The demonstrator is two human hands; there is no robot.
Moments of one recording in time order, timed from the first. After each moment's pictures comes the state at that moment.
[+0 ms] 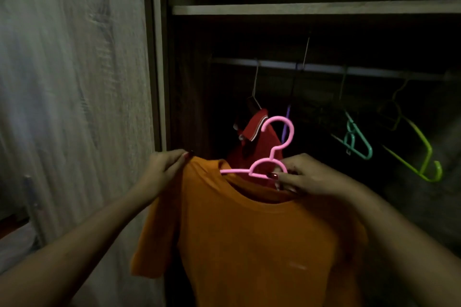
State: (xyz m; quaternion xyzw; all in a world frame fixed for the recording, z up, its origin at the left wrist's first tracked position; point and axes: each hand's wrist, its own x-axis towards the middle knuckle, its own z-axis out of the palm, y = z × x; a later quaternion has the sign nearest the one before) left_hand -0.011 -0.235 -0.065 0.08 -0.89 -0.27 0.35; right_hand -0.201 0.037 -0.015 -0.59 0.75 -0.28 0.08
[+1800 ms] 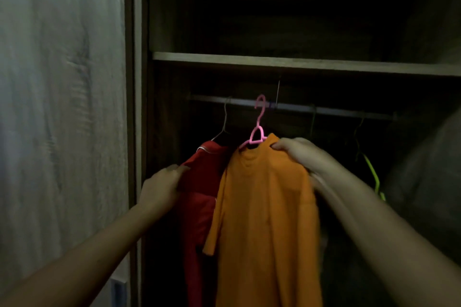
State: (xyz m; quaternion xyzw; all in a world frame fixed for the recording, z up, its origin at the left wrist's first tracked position) left_hand -0.079 -0.230 -0.032 0.16 -0.93 -0.03 0.32; right_hand -0.188 0.025 0.083 -0.23 0.75 -0.62 0.09
